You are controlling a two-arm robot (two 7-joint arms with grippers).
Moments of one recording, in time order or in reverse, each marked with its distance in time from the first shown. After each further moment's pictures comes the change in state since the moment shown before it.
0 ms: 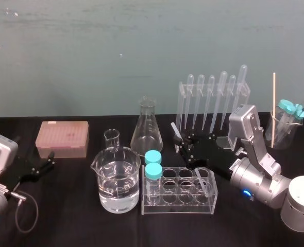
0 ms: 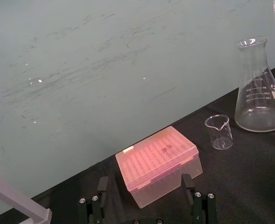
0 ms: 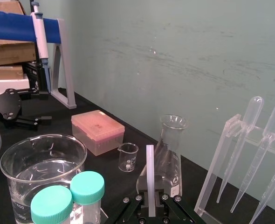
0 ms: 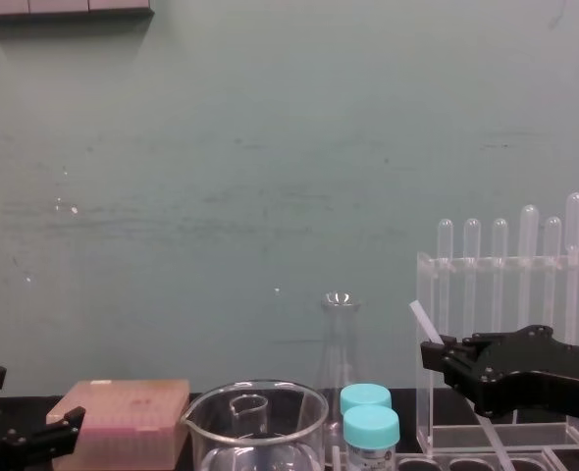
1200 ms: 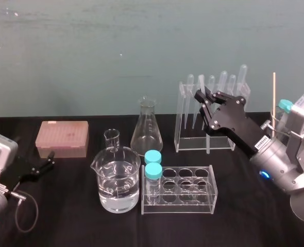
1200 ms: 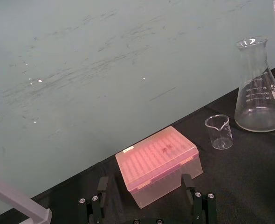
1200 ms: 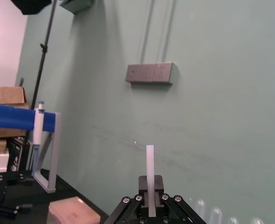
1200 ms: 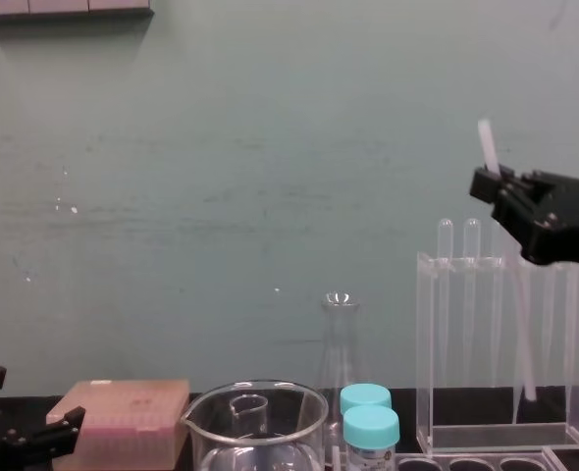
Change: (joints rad) left arm 0.000 0.000 0.000 0.000 0.000 0.000 0.000; right arm -0.060 -0.074 0.189 -0.028 0.026 -0.355 0.095
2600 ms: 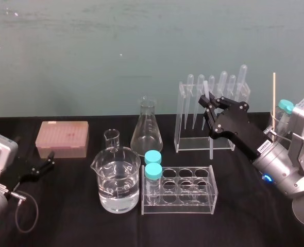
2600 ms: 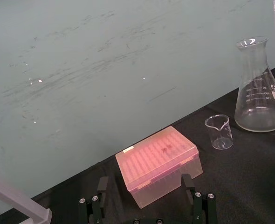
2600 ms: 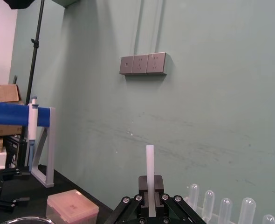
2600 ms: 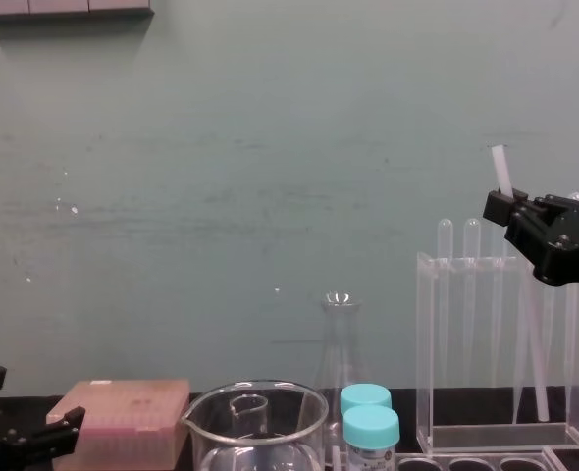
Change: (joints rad) left arm 0.000 0.000 0.000 0.000 0.000 0.000 0.000; right arm -0.013 -0.006 0.019 0.020 0.014 0.024 0.004
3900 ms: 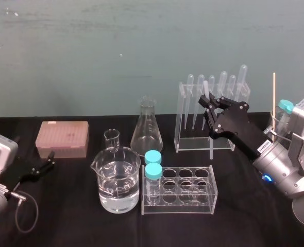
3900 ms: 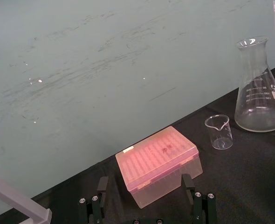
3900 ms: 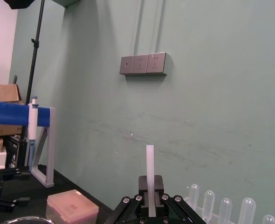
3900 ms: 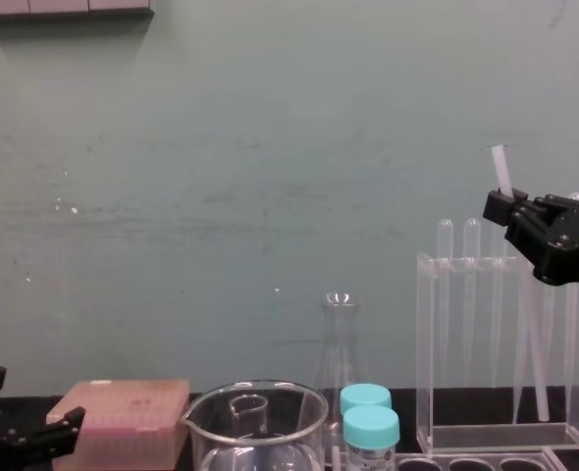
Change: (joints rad) left arm 0.000 0.000 0.000 0.000 0.000 0.000 0.000; right arm 0.000 0.000 0.000 0.000 -0.001 -0.001 0.000
